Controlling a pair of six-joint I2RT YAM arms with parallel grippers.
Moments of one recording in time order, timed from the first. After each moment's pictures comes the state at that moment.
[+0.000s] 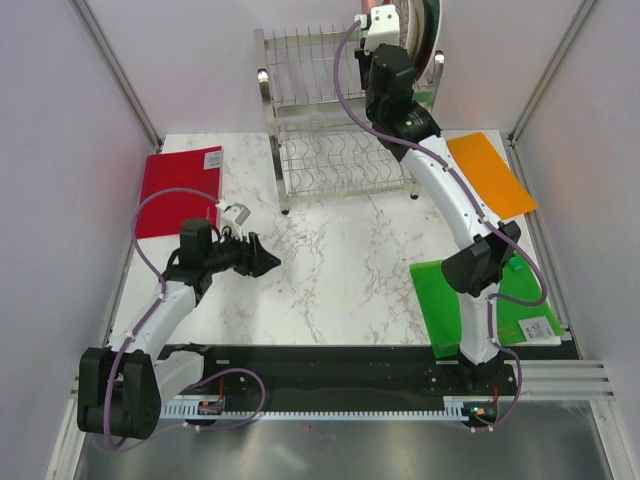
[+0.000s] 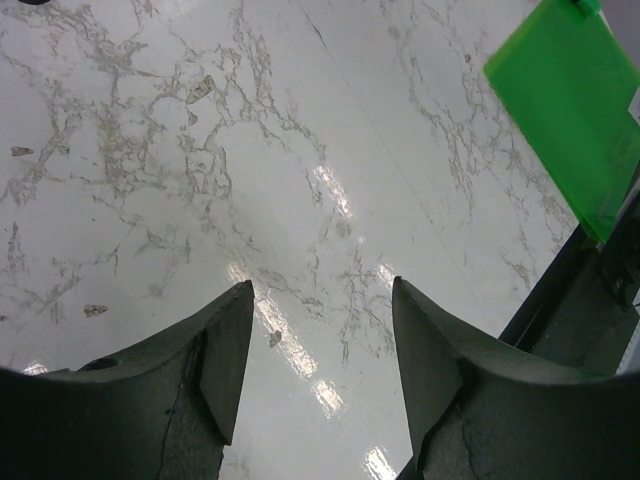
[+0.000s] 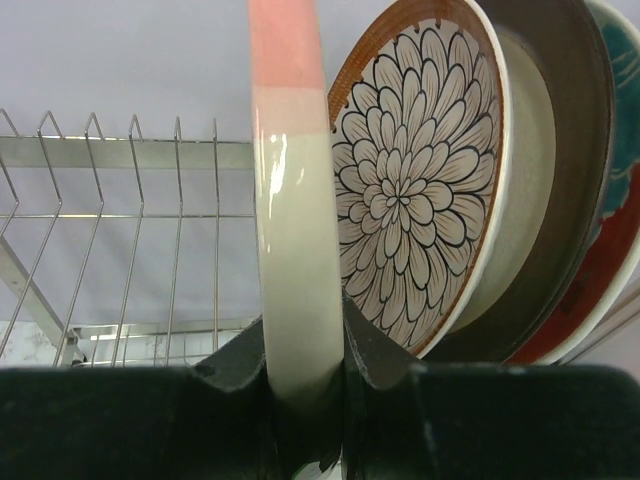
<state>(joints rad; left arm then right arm) -0.11 1.06 0.52 -0.05 0.72 -0.11 0.53 2.06 2.37 -0.21 0.58 -0.19</state>
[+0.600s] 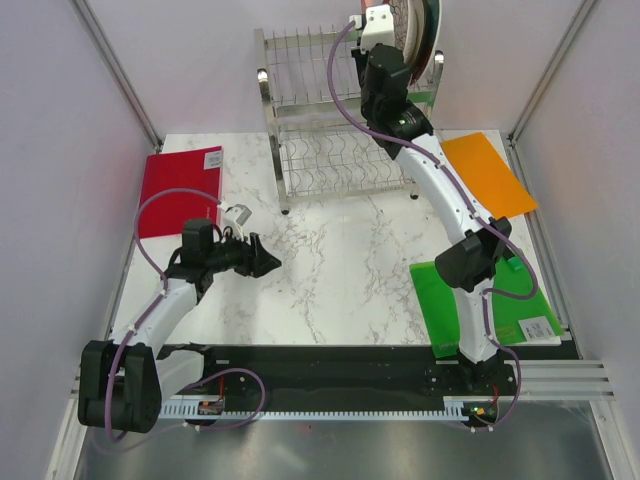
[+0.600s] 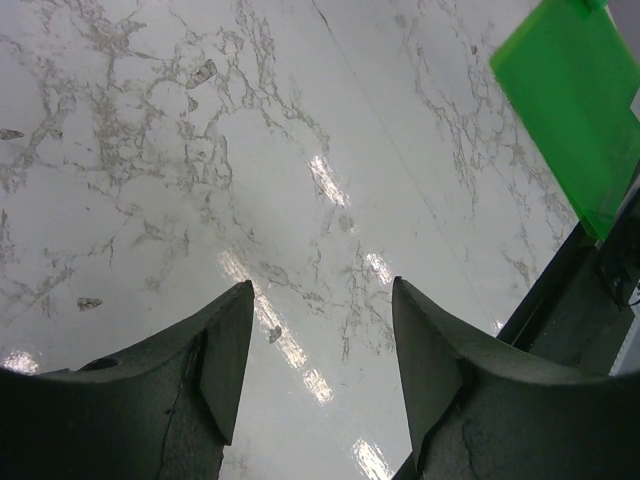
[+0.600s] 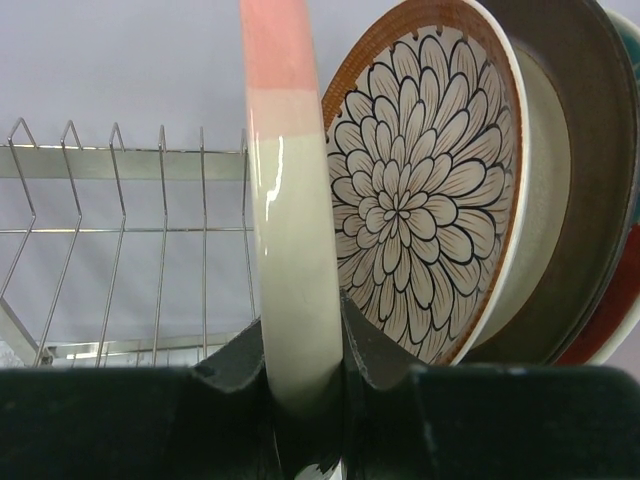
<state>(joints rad) -0.11 1.09 0.52 -0.05 0.72 -0.12 0.53 2.13 2.42 -0.16 0.60 -0.24</state>
